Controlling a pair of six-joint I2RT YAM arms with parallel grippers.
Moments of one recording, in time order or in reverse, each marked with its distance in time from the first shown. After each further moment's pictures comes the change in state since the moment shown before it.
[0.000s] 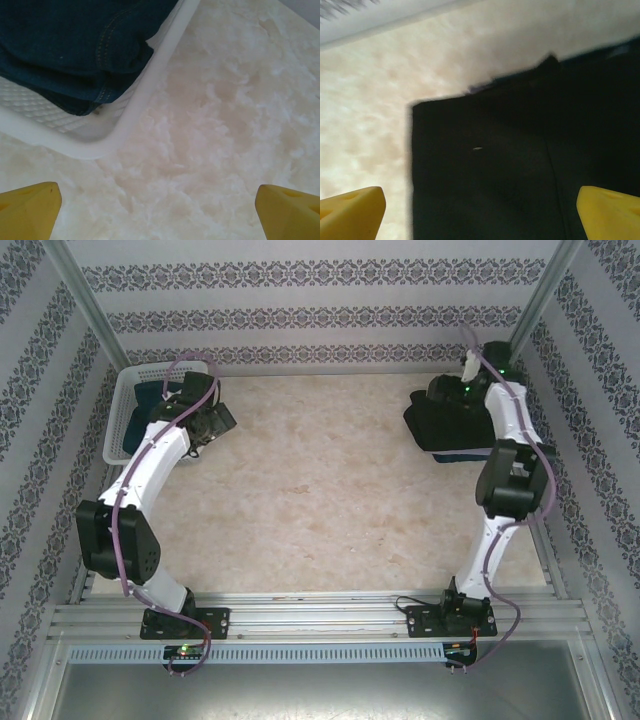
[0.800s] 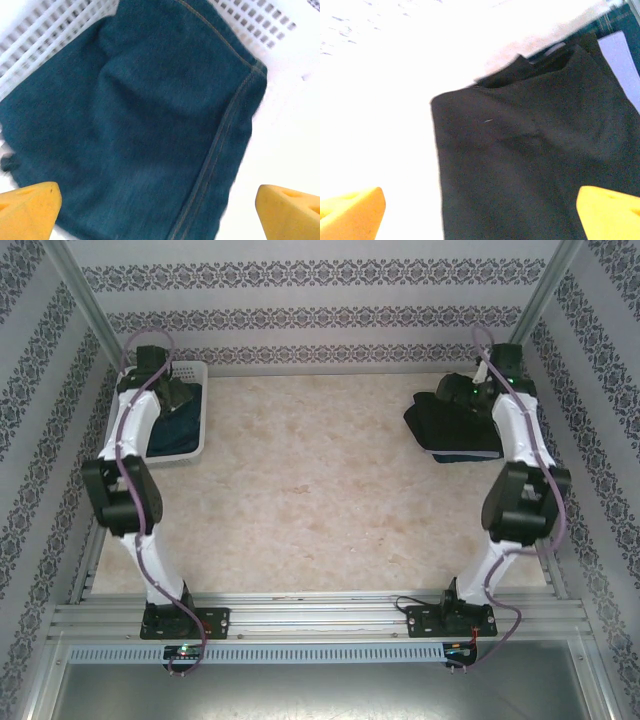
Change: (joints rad) left arm 0.301 0.443 0.465 -0.007 0.032 0.133; right arm 0.005 -0.355 -0.261 0.090 0.055 0.155
